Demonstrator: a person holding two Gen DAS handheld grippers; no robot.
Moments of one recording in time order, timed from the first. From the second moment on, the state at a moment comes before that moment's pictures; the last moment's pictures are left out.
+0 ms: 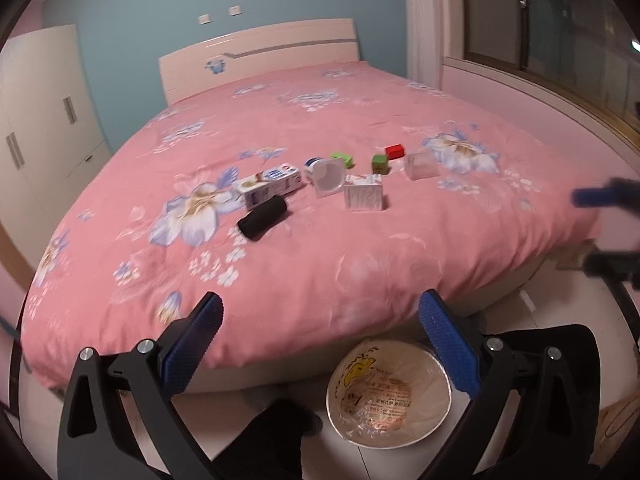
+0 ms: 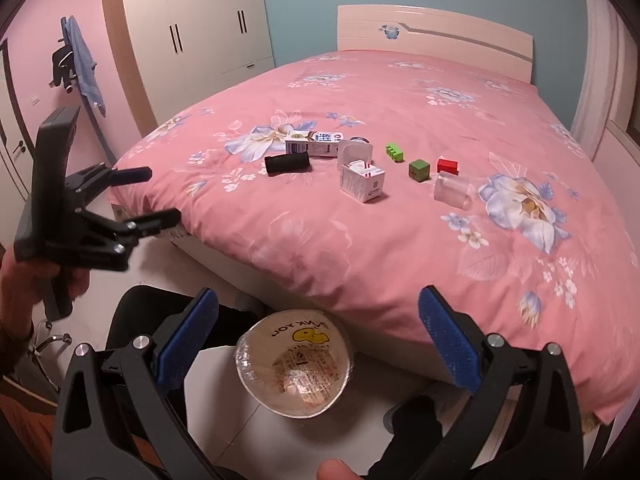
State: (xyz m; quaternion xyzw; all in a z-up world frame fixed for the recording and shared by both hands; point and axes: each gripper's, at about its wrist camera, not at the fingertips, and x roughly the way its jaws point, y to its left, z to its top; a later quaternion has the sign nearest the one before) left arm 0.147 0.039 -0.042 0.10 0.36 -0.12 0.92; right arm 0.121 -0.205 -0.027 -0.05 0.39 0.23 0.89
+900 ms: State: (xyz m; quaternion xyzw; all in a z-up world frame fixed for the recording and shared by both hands) left arm 0.279 0.076 -0.069 0.13 0.43 -0.19 0.87; right arm 0.241 -0.233 -0.045 -0.15 0.42 0.28 0.85
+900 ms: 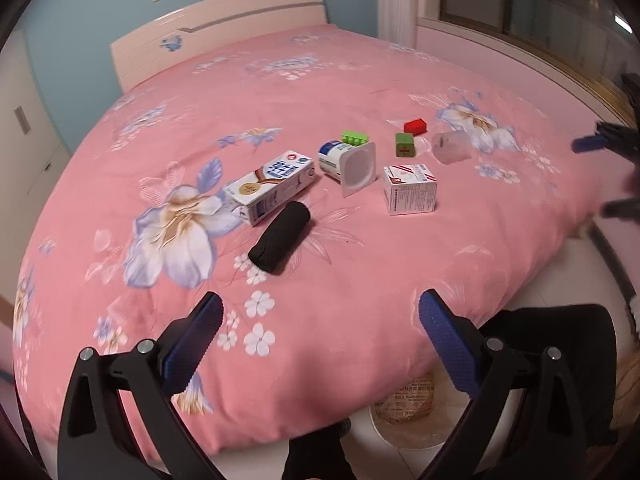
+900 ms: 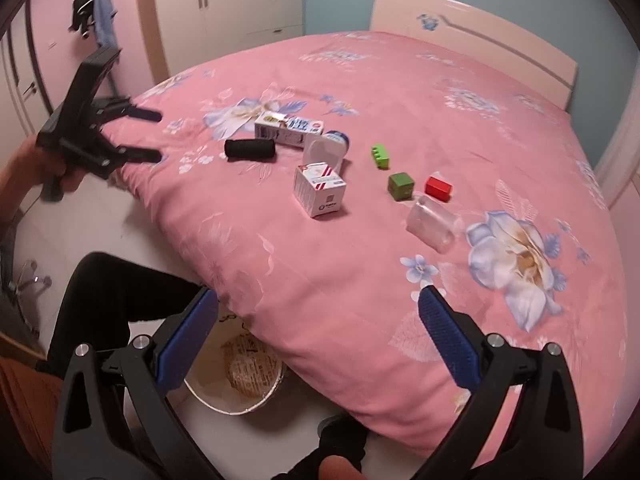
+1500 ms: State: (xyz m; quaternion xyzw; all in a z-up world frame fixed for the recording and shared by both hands) left arm 0.356 0.074 -0.097 0.19 0.49 -0.32 0.79; right arm 0.352 -0.194 -0.071 -0.16 0.50 0.34 0.78
